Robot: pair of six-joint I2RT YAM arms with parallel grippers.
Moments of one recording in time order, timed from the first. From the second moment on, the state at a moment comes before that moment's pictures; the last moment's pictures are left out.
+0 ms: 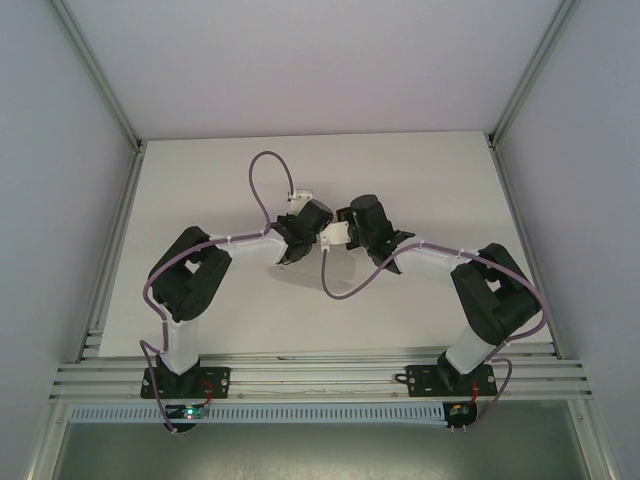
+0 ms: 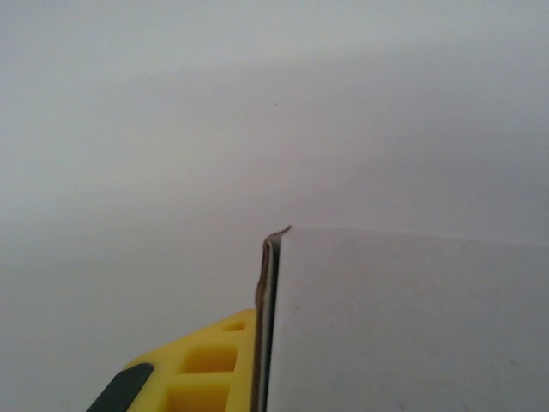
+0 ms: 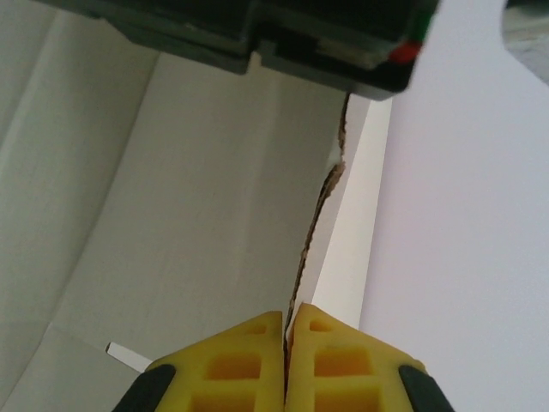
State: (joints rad) left arm -0.68 1.94 1.20 -0.15 -0.58 -0.46; right arm 0.58 1.64 0.86 0.20 0.07 -1.36
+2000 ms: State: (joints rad) left arm -0.65 1.36 0.66 0.12 -0.33 -0.45; right arm 0.47 0.93 0.72 0.06 -0.17 -0.21
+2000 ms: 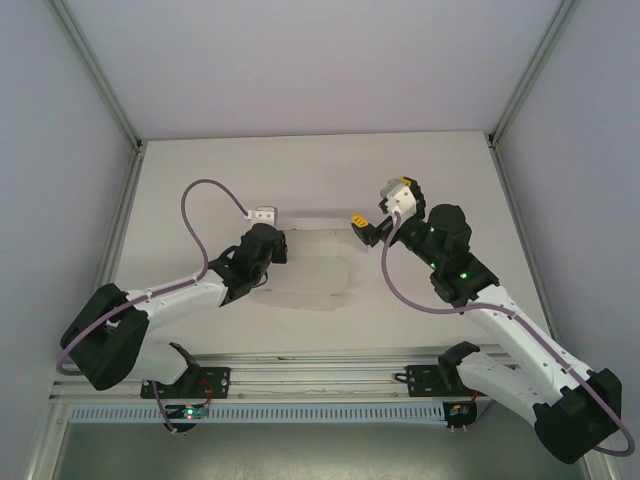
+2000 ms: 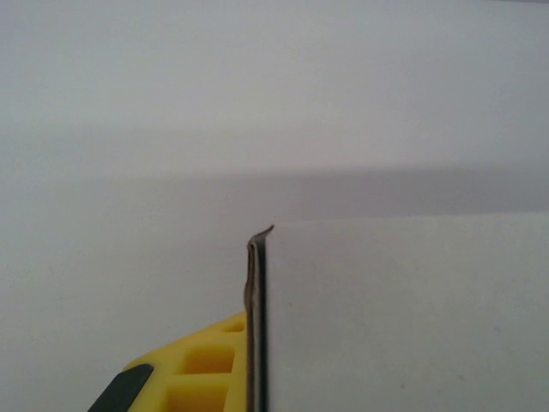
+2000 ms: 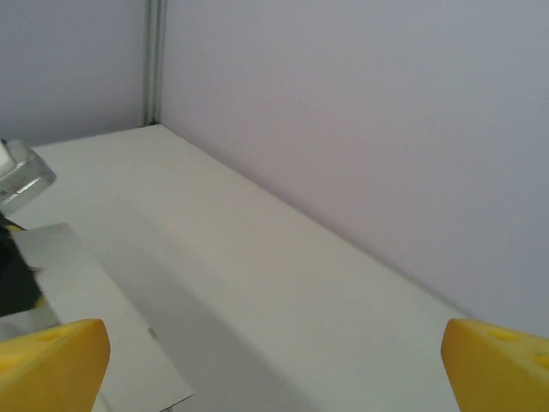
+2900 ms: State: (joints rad) left arm -0.65 1.37 0.70 0.03 -0.34 -0.47; right arm 0.47 1.14 0.79 -0.12 -0.18 -0.19
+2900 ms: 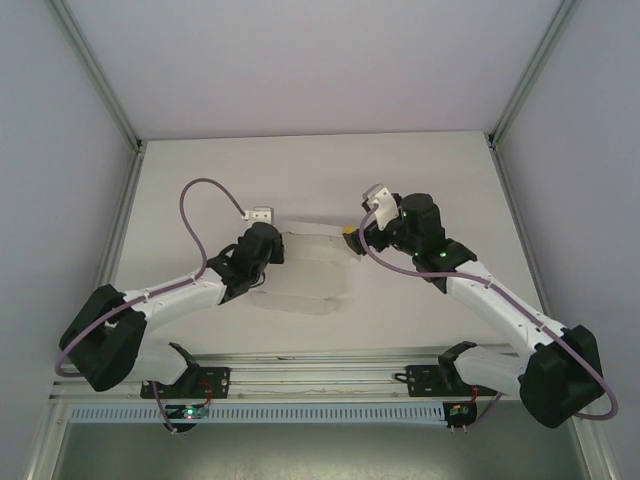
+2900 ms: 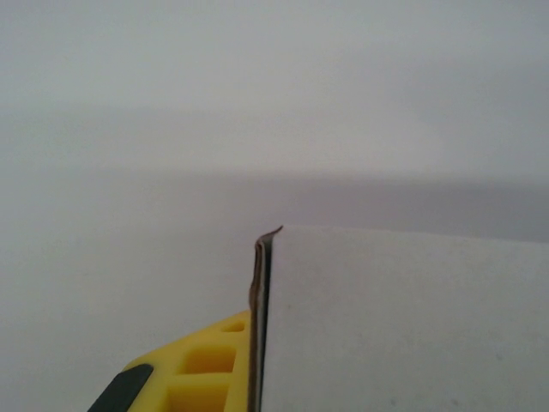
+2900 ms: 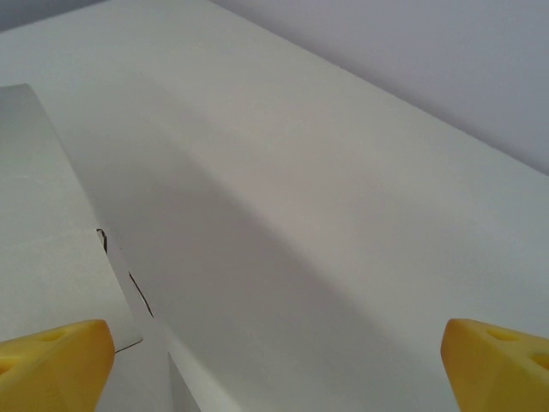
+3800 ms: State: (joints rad) left arm -0.61 1.27 0.64 0.09 -0.13 -0.42; right arm 0.16 1.18 0.70 -0.04 -0.68 -0.05
